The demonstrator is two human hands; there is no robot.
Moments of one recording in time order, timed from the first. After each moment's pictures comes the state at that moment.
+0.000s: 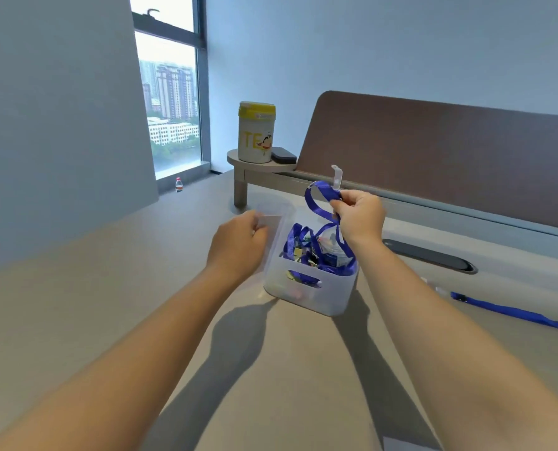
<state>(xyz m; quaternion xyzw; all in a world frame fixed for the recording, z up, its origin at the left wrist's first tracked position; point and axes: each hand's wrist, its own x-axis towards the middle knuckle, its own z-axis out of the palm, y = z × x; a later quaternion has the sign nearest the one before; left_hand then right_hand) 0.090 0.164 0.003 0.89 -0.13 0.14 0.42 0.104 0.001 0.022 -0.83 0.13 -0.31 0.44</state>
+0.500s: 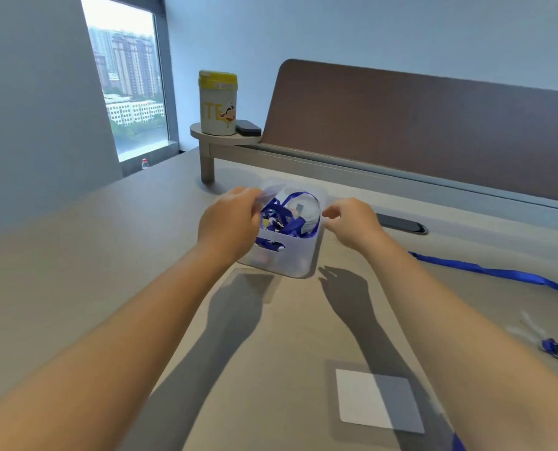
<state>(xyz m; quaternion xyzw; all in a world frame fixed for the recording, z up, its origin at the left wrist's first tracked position) 0.058 0.135 0.003 0.91 -0.22 0.19 0.30 0.037 -0.040 0.007 -0.96 0.16 -0.11 0.19</state>
